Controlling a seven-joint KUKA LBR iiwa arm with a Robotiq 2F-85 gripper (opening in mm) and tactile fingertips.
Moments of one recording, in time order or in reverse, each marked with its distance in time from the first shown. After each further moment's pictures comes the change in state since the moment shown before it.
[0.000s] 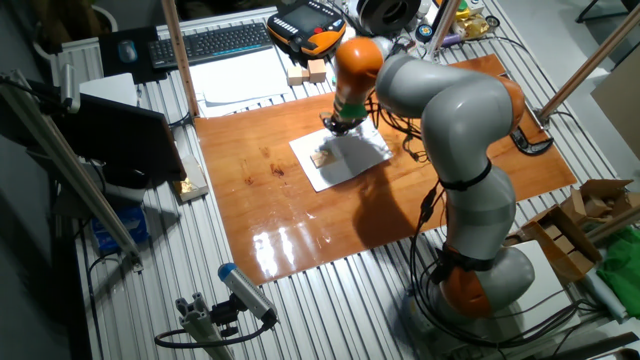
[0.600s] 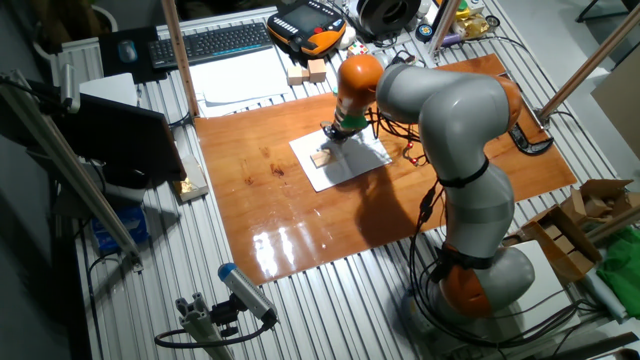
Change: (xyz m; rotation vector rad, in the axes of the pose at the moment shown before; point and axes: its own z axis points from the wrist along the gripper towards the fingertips) arm 0.003 -0.002 0.026 -0.009 -0.013 0.000
